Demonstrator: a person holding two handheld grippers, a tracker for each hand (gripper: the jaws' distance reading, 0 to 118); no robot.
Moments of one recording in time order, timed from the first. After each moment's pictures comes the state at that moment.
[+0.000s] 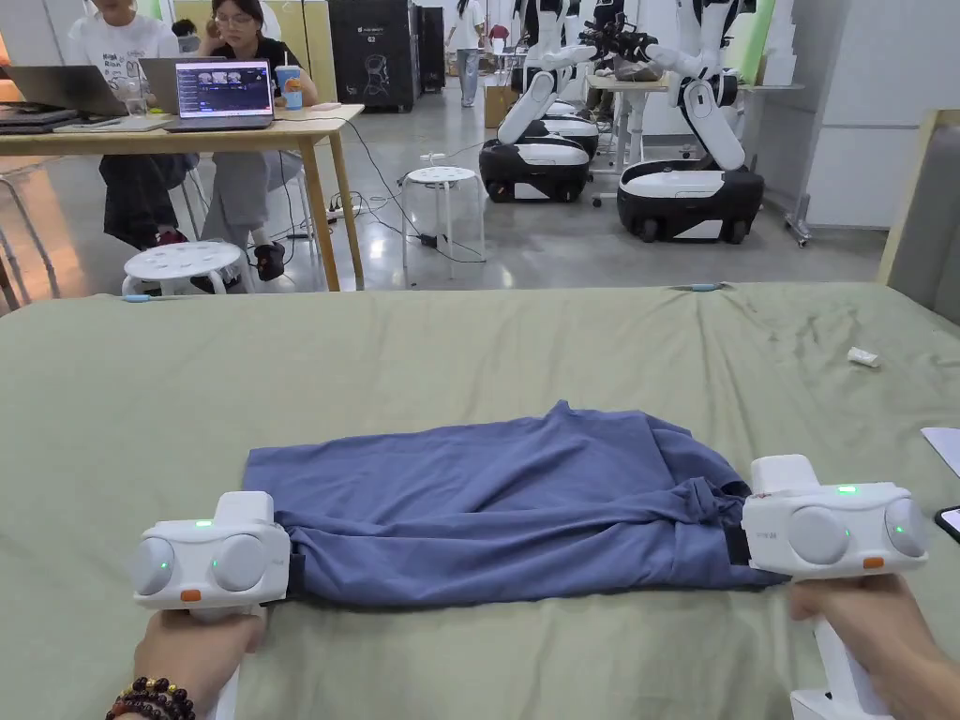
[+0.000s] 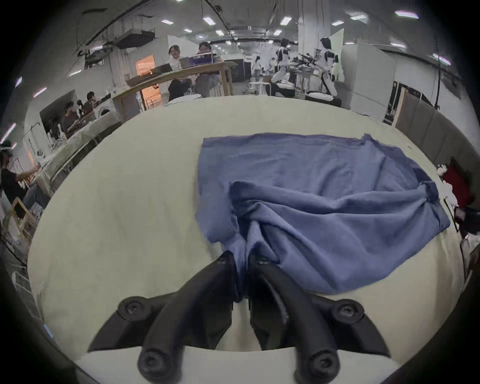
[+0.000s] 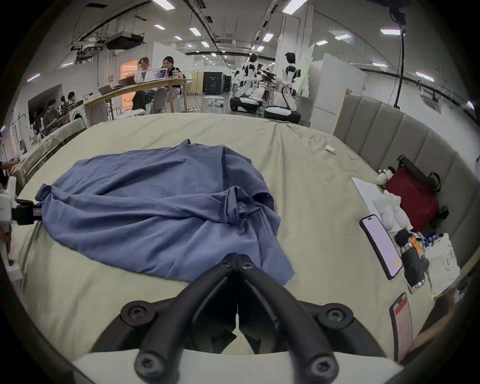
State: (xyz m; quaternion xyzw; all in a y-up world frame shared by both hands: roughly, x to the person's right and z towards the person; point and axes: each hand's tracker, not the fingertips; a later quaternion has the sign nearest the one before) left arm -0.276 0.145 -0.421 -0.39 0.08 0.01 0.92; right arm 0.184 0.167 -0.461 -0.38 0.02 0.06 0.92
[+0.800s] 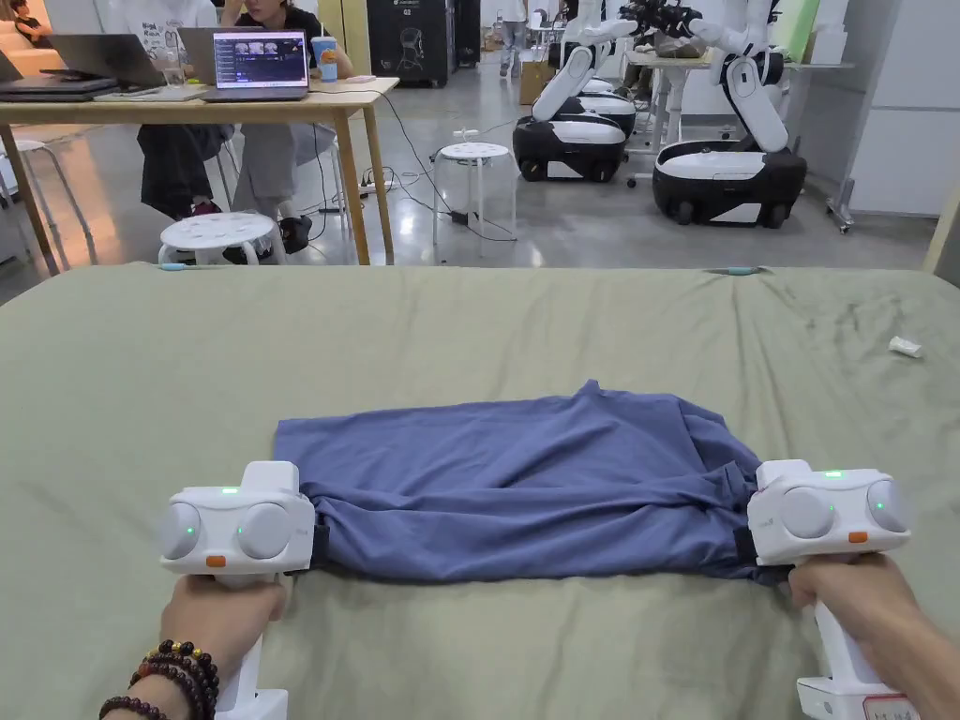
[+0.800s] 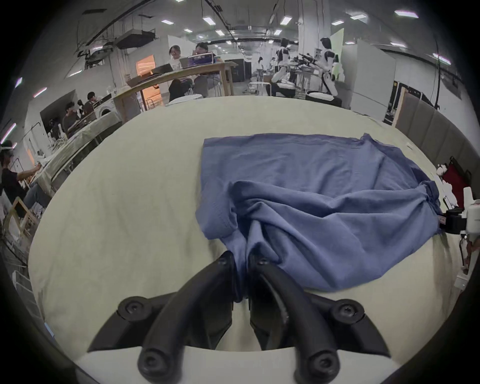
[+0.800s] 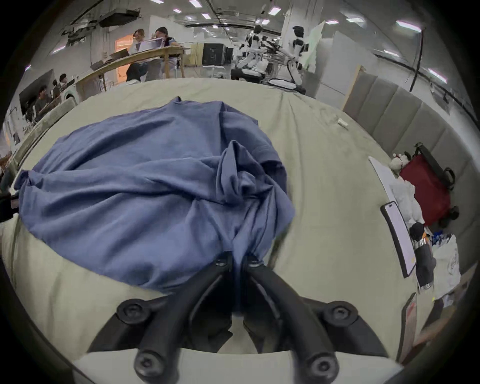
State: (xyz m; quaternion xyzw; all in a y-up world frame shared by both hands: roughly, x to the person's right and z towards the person) left arm -0.286 0.139 -0.418 -0.39 0.08 0.01 0.92; right arm 0.177 0.137 -0.485 -0.45 0.01 0.08 0.89
